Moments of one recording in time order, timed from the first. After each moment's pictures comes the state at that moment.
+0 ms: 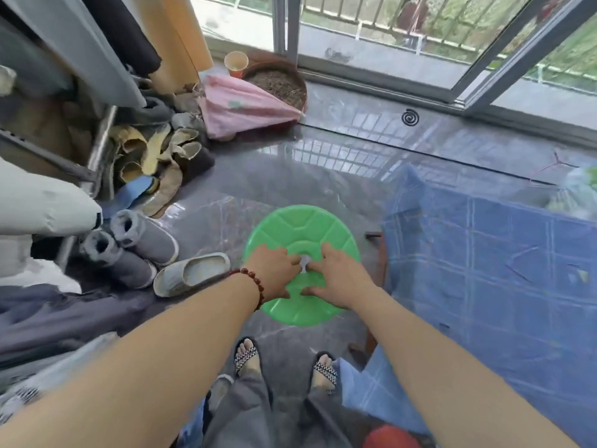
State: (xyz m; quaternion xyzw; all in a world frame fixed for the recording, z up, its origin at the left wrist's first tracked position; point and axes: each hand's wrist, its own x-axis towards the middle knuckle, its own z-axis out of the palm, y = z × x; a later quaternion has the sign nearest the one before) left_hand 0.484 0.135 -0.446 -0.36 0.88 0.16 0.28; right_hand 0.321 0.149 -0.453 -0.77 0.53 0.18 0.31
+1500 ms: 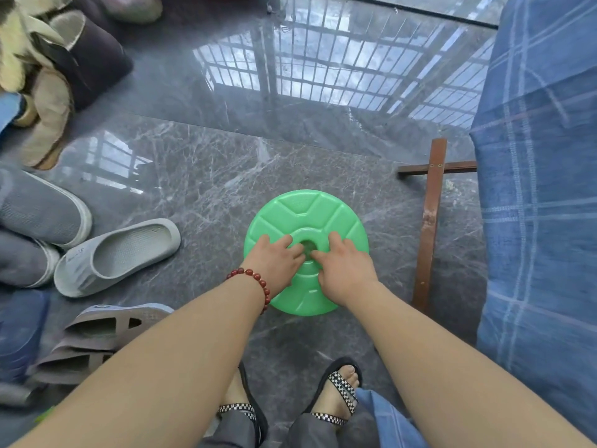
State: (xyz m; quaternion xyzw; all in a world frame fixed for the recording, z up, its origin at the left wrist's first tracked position) left_hand 0.443 0.140 -0.800 -0.32 0.88 0.14 0.33; right_hand 0.299 0.159 -0.797 -0.70 0.58 0.27 0.31
